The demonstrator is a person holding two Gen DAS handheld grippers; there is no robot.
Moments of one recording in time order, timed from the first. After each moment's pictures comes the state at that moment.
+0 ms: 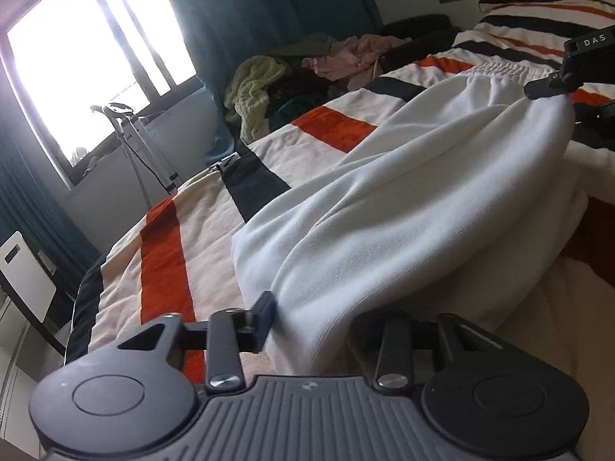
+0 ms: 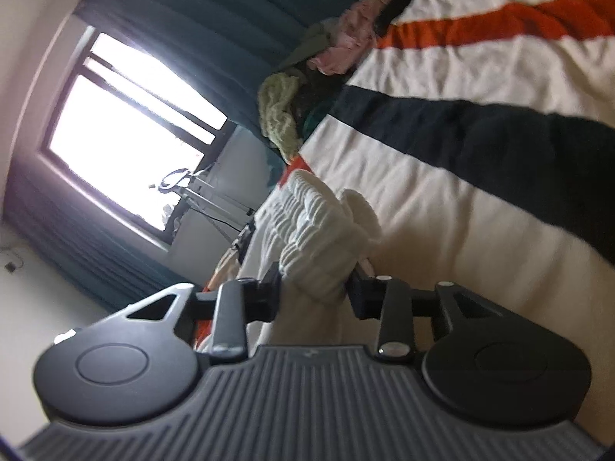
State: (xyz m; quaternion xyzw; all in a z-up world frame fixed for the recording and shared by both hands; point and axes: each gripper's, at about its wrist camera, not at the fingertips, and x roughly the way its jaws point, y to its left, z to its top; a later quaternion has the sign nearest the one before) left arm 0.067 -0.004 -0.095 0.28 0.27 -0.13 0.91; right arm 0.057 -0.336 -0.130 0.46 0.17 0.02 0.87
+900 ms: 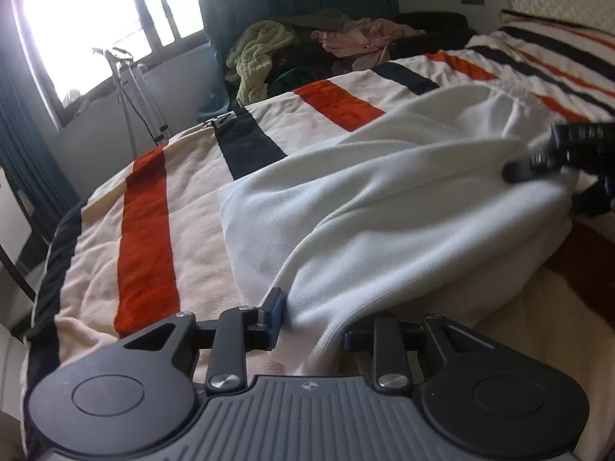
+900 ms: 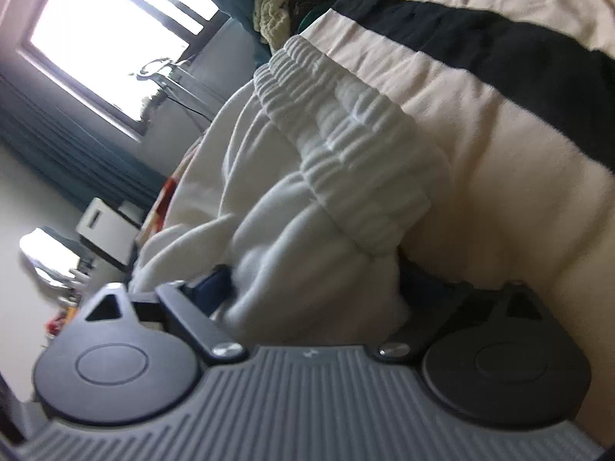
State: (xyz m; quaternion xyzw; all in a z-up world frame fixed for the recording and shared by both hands) left arm 0.077 0.014 -0.091 0.19 0.34 -0.14 0.91; right arm 0.088 -0.298 -0.154 0.38 0.33 0.06 0.86
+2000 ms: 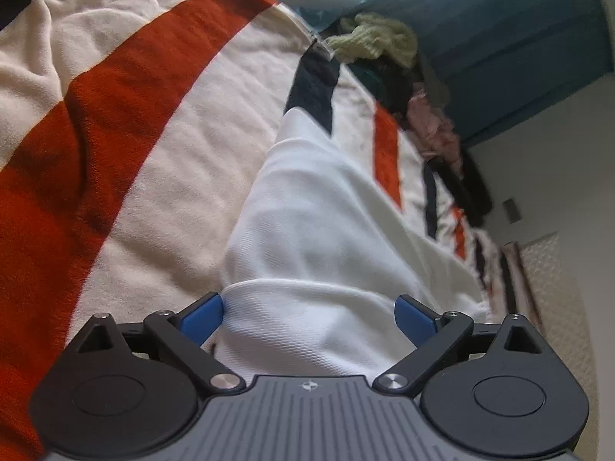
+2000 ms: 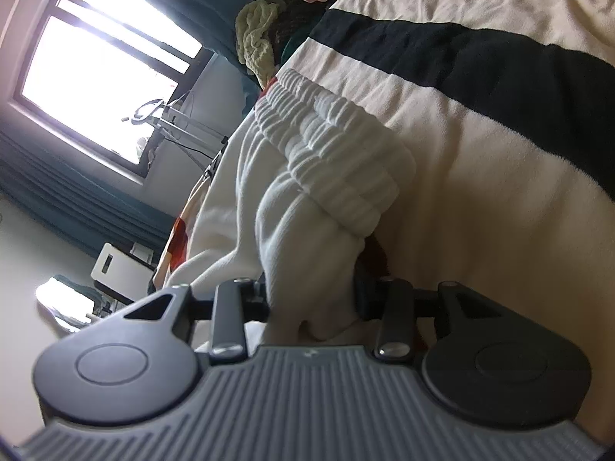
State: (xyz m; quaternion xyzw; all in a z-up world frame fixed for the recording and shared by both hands) left arm 0.144 0.121 -0.120 -0.34 0.44 -0.13 0.82; right arm 0.070 -0.319 -0.143 0.44 0.30 0.04 0.84
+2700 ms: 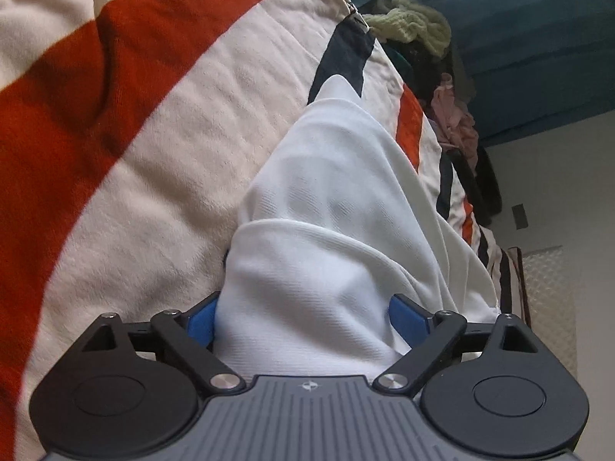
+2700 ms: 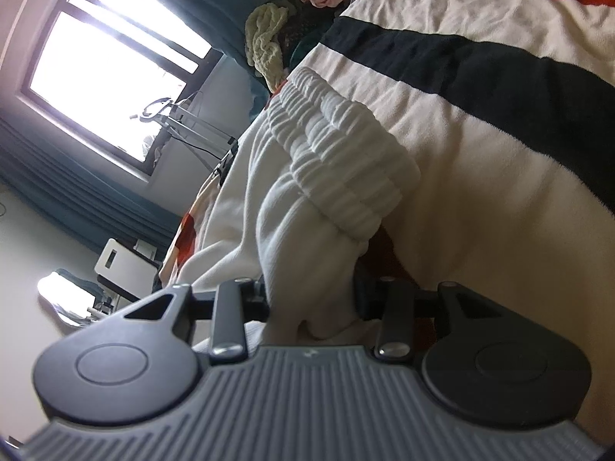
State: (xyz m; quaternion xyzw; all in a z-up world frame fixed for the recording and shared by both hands) left arm 0.133 0.116 -0.139 -0.39 0.47 -0.12 0.78; right arm 0.050 -0.314 -0.130 0.43 0.29 0.04 0.85
